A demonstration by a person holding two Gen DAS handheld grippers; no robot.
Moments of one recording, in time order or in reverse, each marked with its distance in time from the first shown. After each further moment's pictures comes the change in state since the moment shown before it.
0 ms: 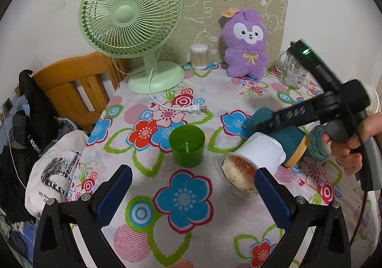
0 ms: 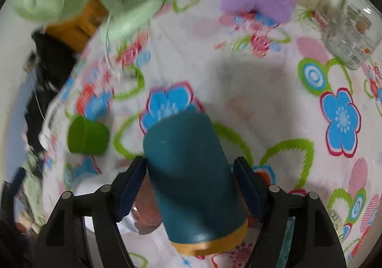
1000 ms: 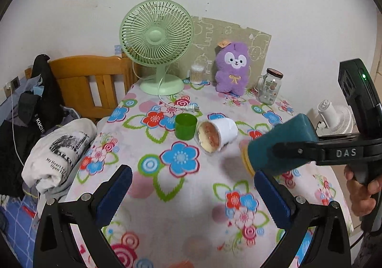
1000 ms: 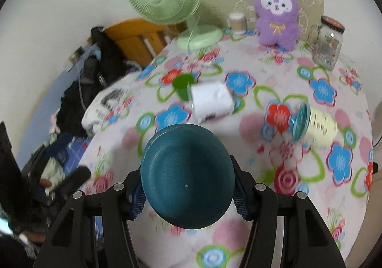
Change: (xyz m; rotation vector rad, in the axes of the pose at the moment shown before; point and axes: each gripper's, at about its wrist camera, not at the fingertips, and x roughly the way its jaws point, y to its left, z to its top) left arm -0.129 0.023 -0.077 -0.106 -0.130 -0.093; right arm -0.127 0.090 -0.173 -0.142 -0.249 0.099
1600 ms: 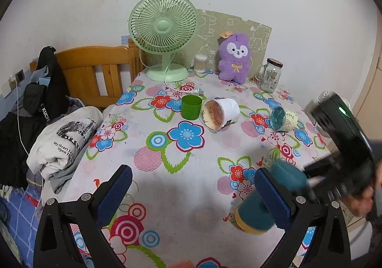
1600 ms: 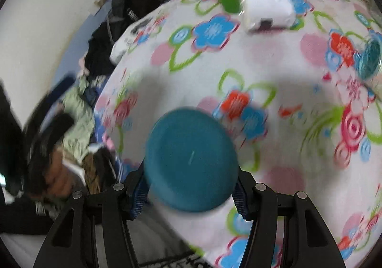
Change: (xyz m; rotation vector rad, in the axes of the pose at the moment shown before) left arm -0.019 0.007 -0.032 -0.006 0.036 0.013; right arm 0.062 0.013 -0.059 -0.072 0.380 0.240
